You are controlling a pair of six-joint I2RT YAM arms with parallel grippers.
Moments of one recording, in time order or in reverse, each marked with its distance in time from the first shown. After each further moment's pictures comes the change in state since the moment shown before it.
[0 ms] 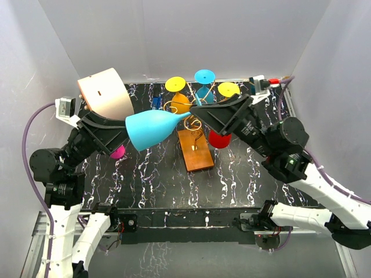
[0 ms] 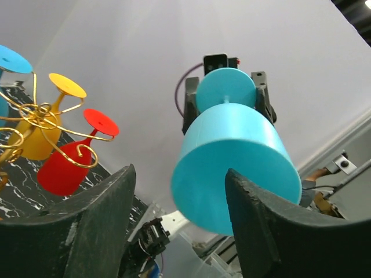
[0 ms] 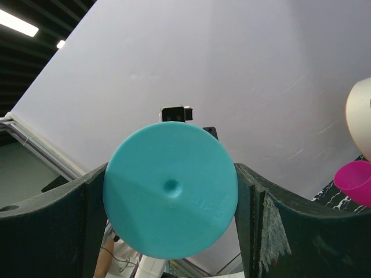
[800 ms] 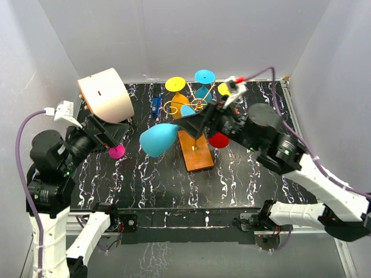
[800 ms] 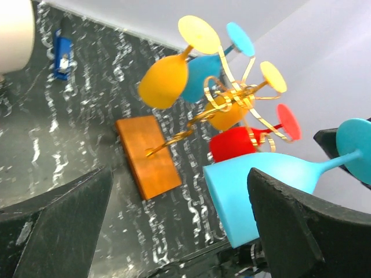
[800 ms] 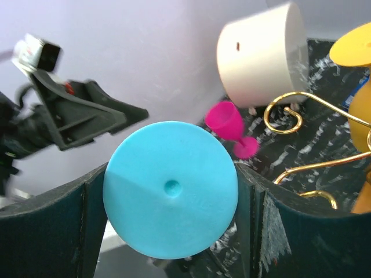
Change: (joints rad) left arm 0.000 0.103 0.315 -0.969 -0.482 0.600; right arm 0.000 0.193 0.206 -0.499 0.049 -0.384
